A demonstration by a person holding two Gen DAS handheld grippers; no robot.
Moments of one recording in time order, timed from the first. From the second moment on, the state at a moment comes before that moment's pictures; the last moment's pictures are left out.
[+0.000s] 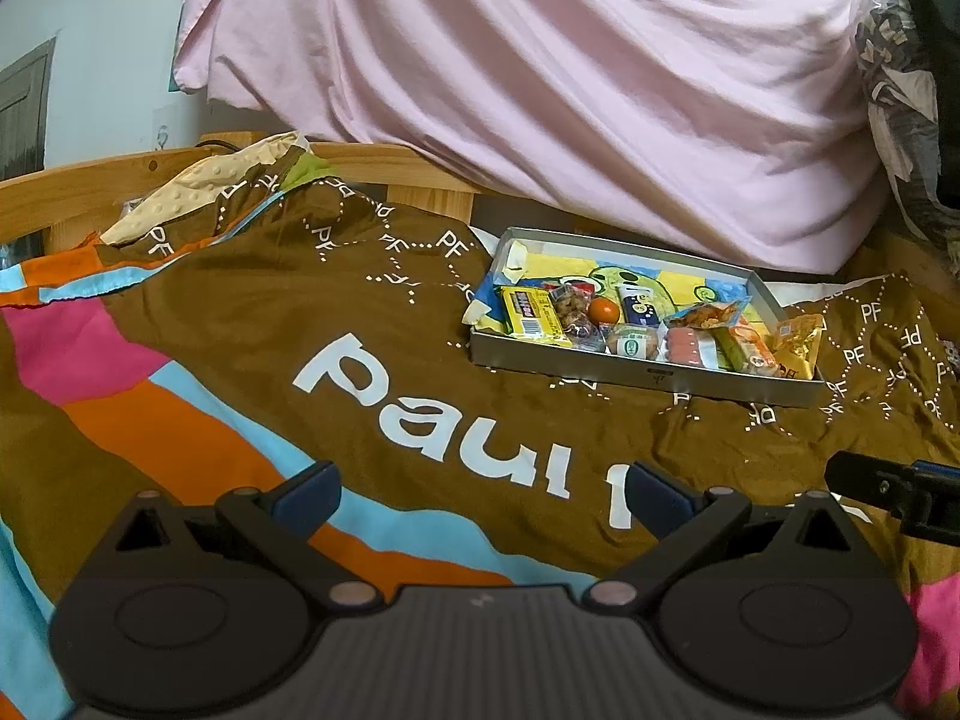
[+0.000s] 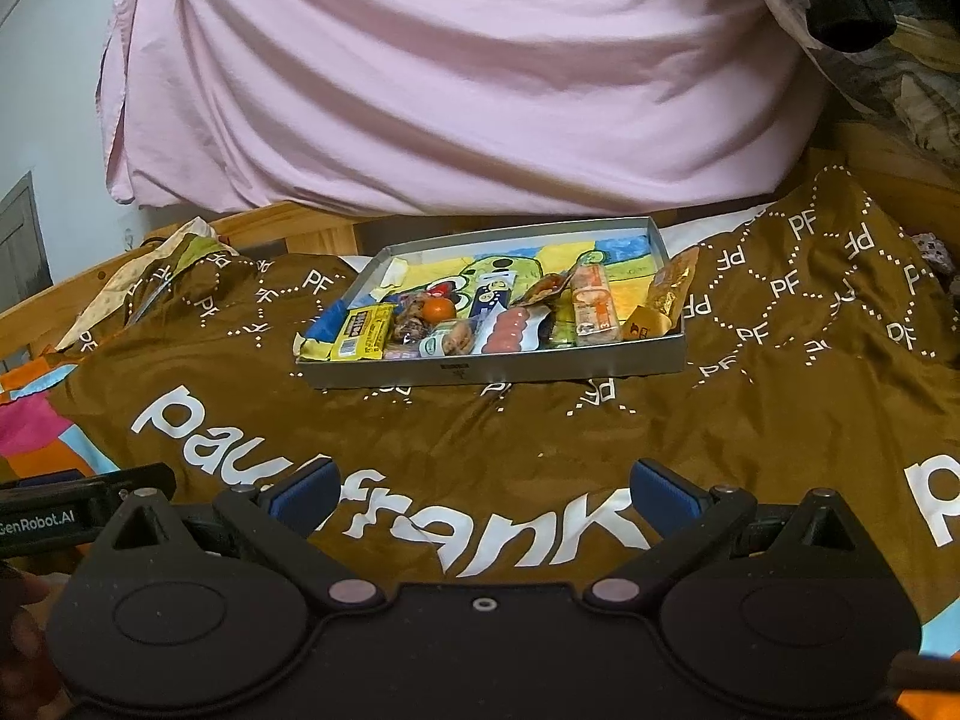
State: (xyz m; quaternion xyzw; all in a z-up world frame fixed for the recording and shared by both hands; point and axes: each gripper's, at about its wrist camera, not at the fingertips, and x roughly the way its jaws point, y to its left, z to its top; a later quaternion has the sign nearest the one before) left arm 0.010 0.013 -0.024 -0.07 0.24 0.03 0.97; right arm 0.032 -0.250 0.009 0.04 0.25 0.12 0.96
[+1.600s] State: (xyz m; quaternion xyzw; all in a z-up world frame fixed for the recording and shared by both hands) left arm 0.009 0.012 -0.022 -0.06 0.23 0.03 0.97; right arm 0.034 -0.250 0.008 0.04 0.26 0.12 0.96
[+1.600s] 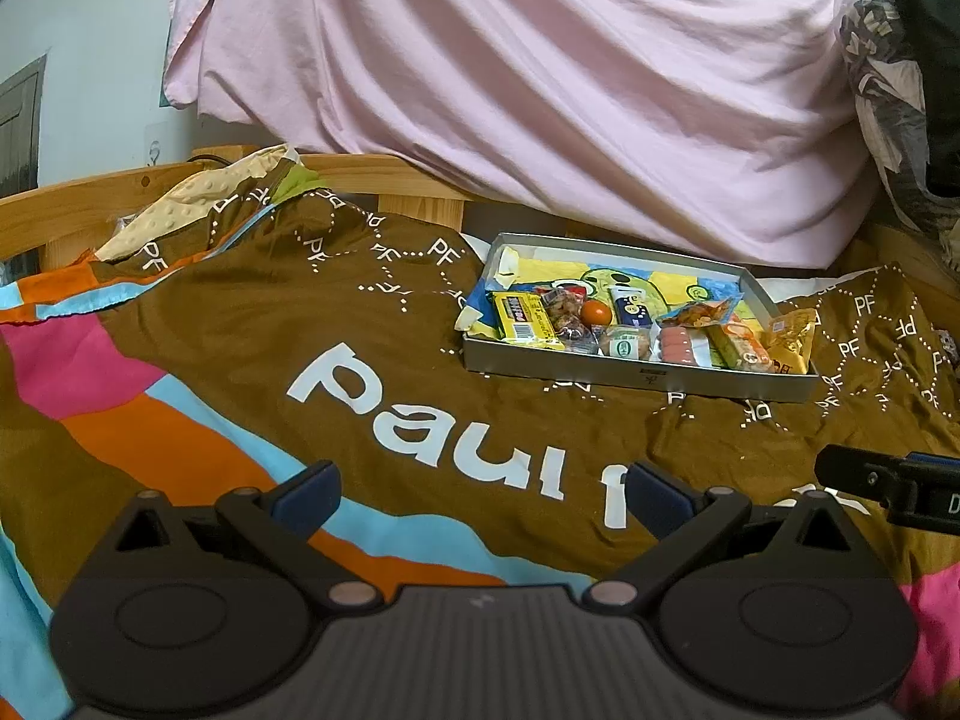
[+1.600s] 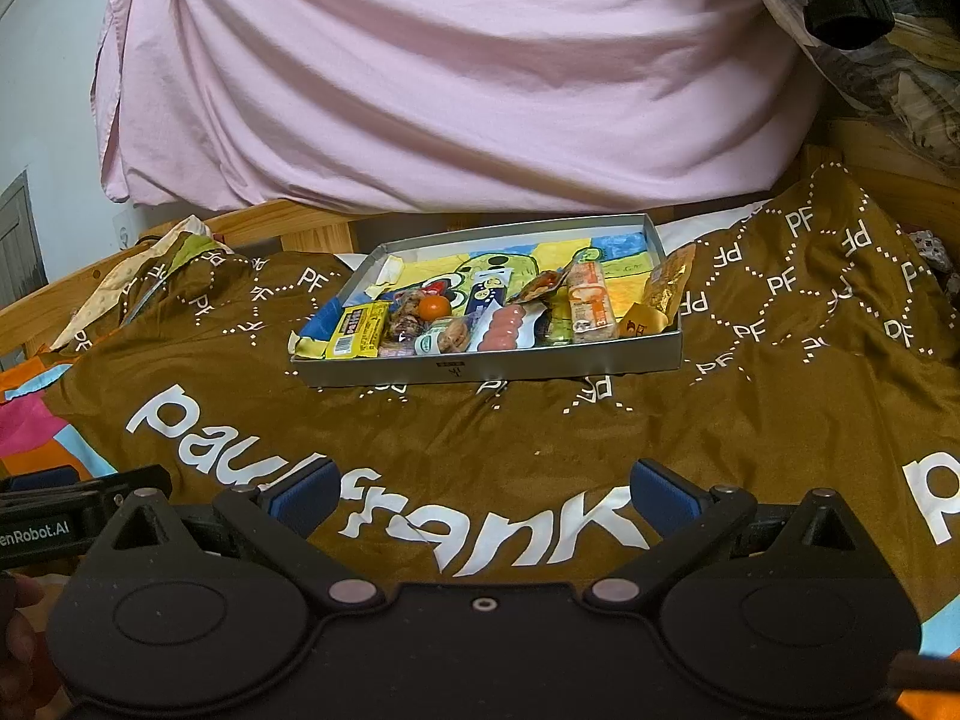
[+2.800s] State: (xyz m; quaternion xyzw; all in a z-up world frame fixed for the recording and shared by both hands) left arm 0.009 0.008 -0.021 -0.03 0.24 0.04 0.97; right arm 0.034 -0.248 0.006 0.04 0.26 0.11 0.96
